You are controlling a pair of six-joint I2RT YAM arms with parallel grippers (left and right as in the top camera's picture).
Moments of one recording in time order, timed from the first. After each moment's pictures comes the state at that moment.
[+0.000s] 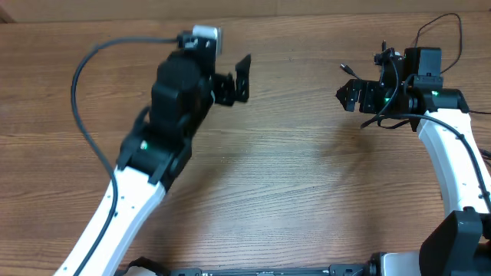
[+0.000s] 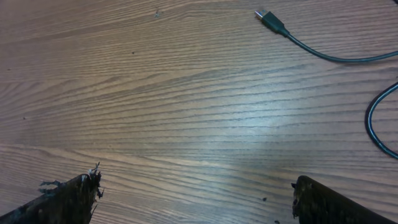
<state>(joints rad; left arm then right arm) -0.44 1.28 1.18 -0.18 -0.06 -0.19 -0.07 1.58 1.27 -0.70 -0.34 0.05</state>
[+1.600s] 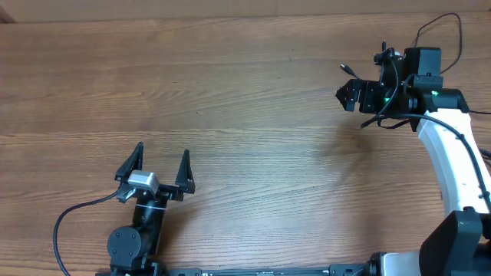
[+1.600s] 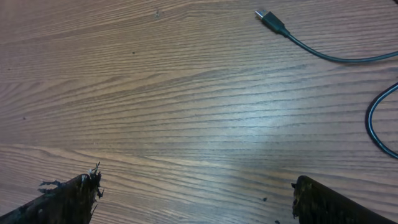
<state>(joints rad) -0.14 0.23 0.01 0.37 0.04 -0.13 -0.07 1.58 1.27 -0.70 -0.34 0.05</state>
